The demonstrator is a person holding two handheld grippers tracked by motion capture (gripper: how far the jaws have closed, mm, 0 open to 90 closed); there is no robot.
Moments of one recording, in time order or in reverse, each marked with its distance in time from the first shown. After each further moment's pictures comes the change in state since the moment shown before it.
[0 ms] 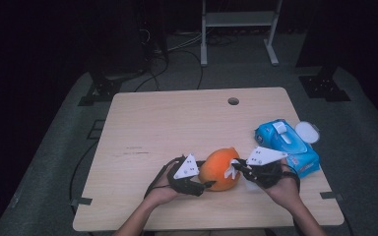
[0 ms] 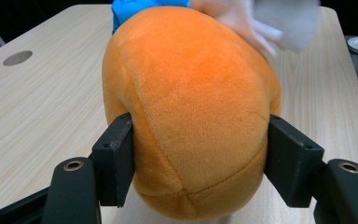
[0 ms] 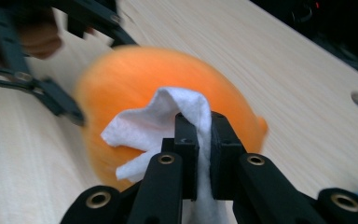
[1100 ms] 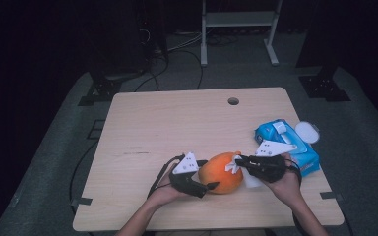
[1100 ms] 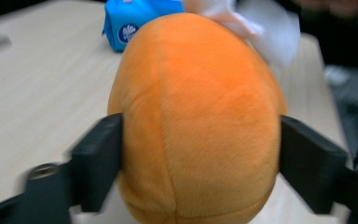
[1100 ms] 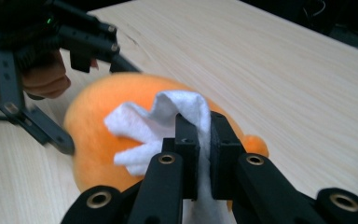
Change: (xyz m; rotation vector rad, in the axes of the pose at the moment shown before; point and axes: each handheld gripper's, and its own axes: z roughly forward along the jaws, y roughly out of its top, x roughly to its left) left arm 0.008 -0.004 0.008 -0.054 -0.085 -0.216; right arm -0.020 -0.007 -0.001 -0.066 0.080 0.141
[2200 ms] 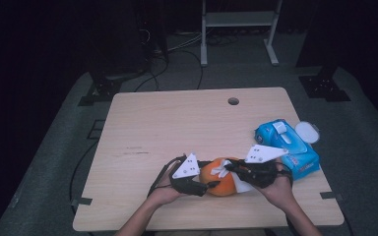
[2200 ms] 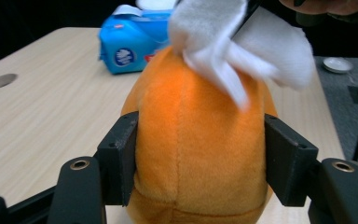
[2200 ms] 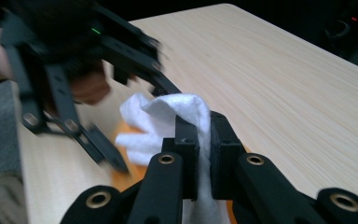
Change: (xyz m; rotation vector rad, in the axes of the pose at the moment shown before) left arm -0.013 0.012 -0.009 -0.022 0.035 0.192; right arm 0.030 0.017 0.004 -0.036 0.062 -0.073
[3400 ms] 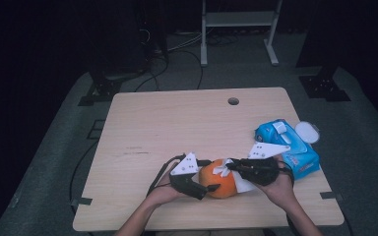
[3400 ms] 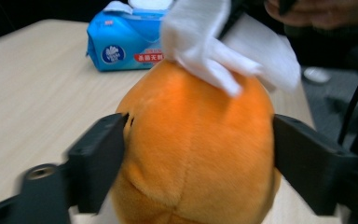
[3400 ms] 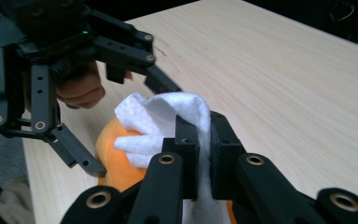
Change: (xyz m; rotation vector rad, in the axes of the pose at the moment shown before) left arm 0.003 -0.002 0.005 -0.006 -0.072 -0.070; right arm -0.009 -0.004 0.000 0.014 0.019 0.075
